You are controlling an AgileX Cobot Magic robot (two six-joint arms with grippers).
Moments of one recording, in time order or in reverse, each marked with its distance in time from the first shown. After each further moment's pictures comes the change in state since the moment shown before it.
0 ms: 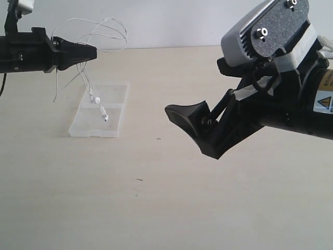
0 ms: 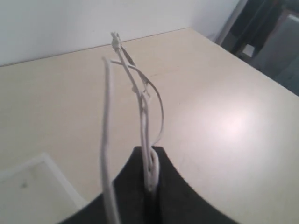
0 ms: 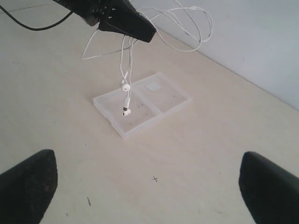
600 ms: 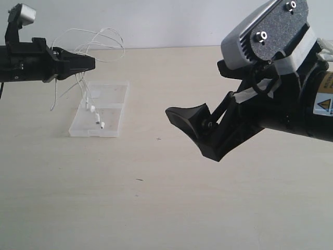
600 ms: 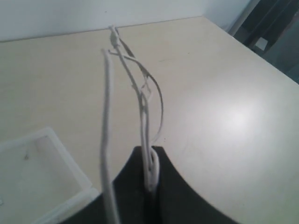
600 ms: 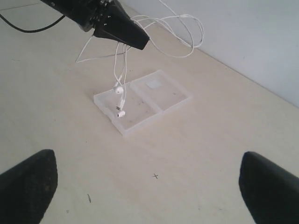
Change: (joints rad) left arm 0.000 0.002 0.051 -0.004 -0.029 -0.002; right arm 0.000 0.000 0.006 0.000 0.000 -0.002
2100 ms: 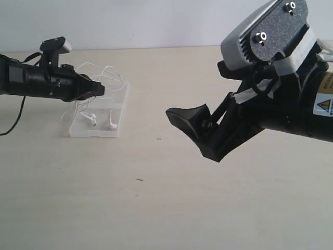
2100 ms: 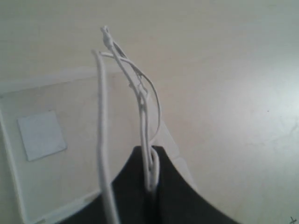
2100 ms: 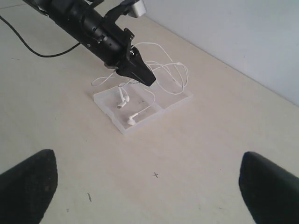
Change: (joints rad) left arm -0.110 0.212 -0.130 -0.002 -0.360 -0.139; right arm 0.000 0.000 0.000 0.000 0.004 0.000
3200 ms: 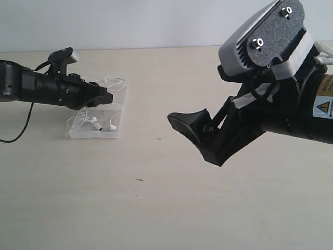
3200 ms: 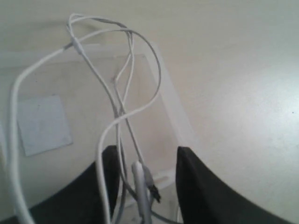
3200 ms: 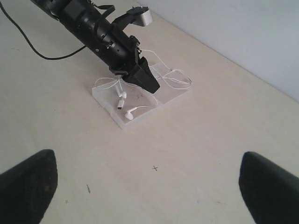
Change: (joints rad) left arm -0.017 0.080 -0.038 -0.004 -0.033 -0.085; right arm 0.000 0.000 0.000 0.000 0.024 -0.018
